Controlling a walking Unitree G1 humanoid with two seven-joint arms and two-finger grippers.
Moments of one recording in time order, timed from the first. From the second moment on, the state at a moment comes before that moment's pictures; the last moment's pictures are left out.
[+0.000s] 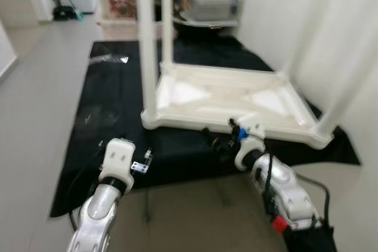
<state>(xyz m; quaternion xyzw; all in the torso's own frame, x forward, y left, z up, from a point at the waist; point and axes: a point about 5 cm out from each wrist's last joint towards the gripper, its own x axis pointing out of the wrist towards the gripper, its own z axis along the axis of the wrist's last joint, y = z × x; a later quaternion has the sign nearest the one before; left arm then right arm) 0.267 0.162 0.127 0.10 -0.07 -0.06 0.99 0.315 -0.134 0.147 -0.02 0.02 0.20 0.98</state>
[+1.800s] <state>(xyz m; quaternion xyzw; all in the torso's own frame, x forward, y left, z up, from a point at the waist) 0.263 0.155 0.123 0.08 -0.06 -0.08 0.99 0.343 -0.215 0.177 -0.31 0.08 0.37 0.87</state>
